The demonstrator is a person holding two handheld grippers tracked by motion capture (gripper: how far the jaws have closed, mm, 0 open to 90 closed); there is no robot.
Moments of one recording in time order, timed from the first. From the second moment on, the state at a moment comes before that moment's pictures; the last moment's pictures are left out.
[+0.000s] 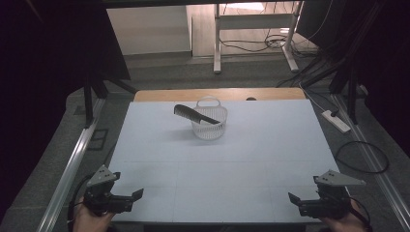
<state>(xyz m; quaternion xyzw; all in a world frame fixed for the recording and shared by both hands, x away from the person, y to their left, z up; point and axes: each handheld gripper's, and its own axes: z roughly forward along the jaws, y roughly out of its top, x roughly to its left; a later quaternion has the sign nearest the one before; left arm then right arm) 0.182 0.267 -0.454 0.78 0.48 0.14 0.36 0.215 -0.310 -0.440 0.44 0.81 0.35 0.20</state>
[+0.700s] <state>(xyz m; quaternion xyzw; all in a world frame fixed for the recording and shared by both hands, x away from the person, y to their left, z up) 0.165 0.274 -0.459 0.78 0.49 0.14 0.36 0.215 -0.309 -0.440 0.44 0.81 0.35 0.20</state>
